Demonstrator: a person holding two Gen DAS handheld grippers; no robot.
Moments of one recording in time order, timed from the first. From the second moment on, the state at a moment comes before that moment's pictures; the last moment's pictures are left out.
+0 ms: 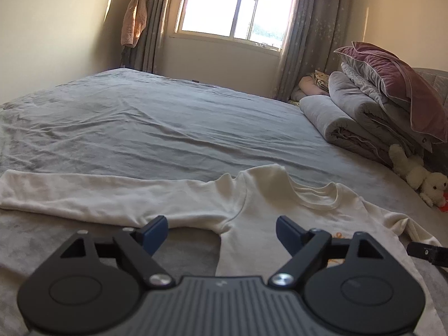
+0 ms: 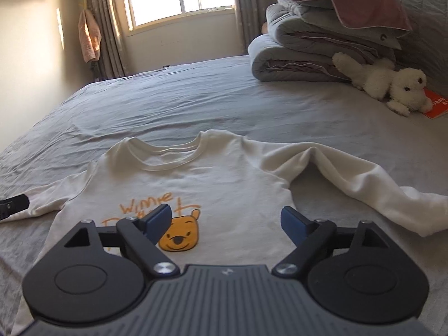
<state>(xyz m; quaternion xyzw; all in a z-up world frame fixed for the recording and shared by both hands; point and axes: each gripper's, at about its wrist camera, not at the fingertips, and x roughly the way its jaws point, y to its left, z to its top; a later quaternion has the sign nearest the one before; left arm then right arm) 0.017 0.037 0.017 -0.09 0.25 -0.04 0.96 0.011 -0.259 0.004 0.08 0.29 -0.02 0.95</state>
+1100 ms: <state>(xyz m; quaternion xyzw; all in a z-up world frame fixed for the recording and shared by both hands) 0.016 -0.033 -0.009 -0.07 0.27 -0.14 0.95 -0.007 -0.403 -0.012 0.20 0.24 -0.15 0.94</state>
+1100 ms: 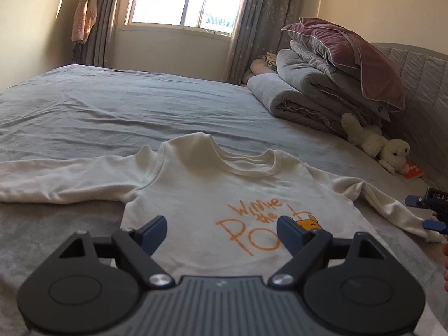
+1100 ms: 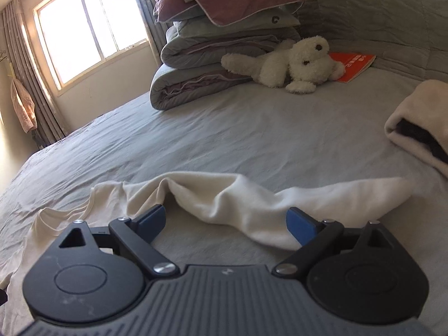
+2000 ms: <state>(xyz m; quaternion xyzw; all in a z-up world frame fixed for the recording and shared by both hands) 0.062 -0.153 -0.009 -0.09 0.31 -0.23 0.92 -0.029 -0.482 -0.027 0.20 0.29 -0.22 0.91</state>
